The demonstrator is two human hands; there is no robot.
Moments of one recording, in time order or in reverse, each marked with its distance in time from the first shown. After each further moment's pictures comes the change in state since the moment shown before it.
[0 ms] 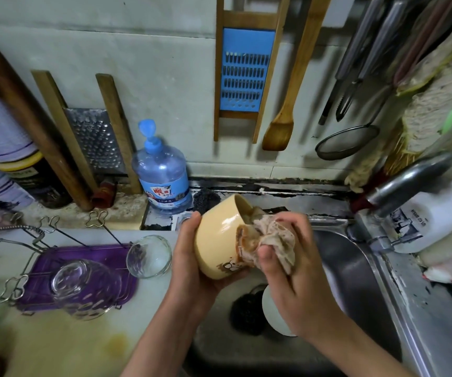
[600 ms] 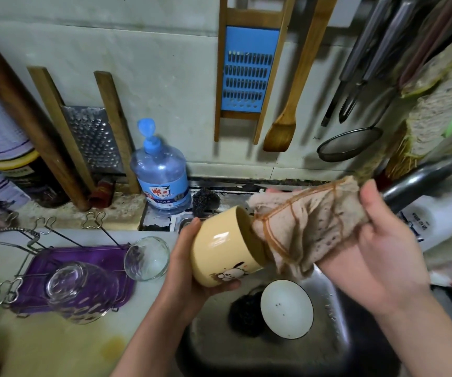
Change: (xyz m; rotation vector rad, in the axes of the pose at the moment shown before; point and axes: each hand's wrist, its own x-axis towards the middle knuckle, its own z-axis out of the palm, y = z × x) left_hand 0.007 0.003 -0.011 0.073 0.024 0.014; right_hand 0.036 -0.020 -0.066 1.402 -0.171 0.710
